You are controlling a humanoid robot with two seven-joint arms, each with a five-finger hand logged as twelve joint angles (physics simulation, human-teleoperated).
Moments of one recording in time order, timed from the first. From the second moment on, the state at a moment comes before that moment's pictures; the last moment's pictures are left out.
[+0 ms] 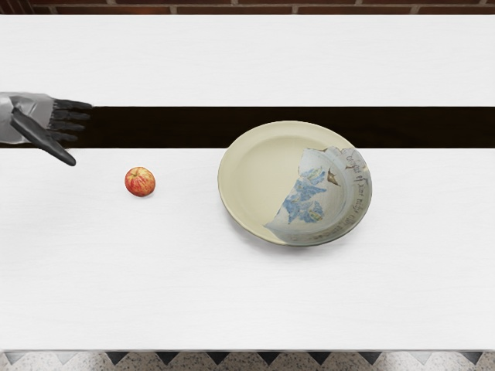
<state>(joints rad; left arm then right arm) -1.16 0.95 -0.27 -1.15 0.13 -0.41 0.49 -0.02 0.00 0.18 0.10 -0.28 0.10 -0.29</state>
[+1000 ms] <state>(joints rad) -1.85 0.50 0.78 -1.19 0.04 -0.12 0.52 -0.03 0.00 0.17 0.10 -0.28 0.10 -0.29</state>
